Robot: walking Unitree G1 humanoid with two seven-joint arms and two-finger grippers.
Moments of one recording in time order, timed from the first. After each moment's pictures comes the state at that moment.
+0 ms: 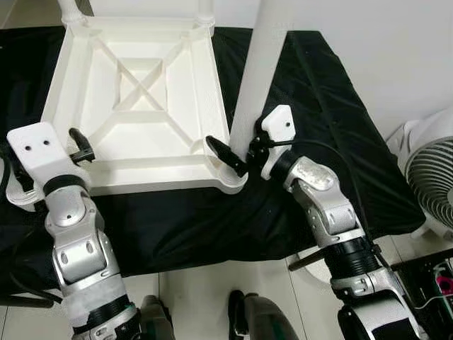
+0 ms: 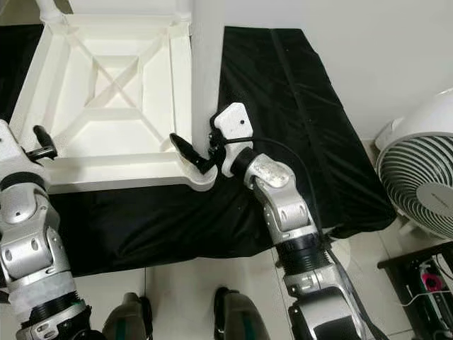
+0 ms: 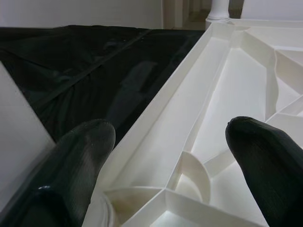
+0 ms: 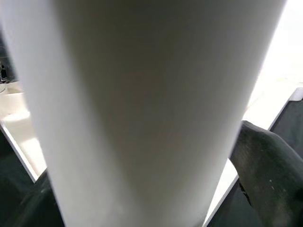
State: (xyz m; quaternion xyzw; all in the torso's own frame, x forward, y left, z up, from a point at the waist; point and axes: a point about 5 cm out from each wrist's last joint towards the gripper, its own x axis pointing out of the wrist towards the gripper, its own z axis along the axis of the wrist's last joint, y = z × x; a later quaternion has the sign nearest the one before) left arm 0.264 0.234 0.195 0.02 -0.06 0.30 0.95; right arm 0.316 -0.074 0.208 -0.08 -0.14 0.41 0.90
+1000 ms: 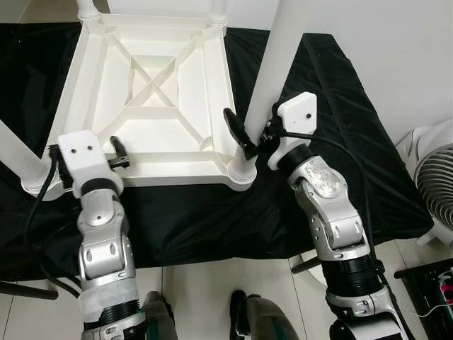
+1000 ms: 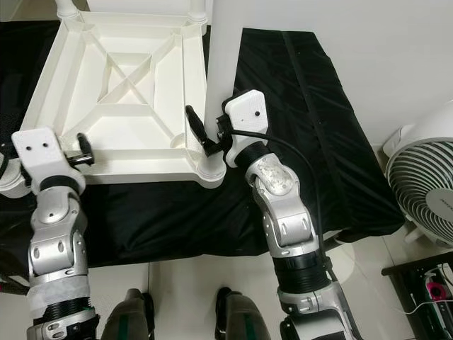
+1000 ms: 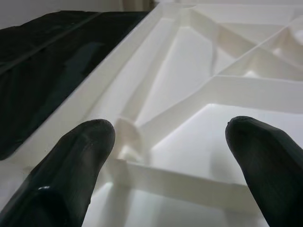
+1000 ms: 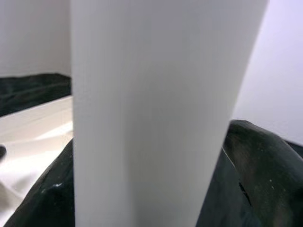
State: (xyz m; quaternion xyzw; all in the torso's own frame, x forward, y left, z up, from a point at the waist) left arm 0.285 0.186 0.168 0.00 -0.03 0.18 0.98; right arm 0.294 -0.085 0.245 -0.06 -0.22 0.25 0.94
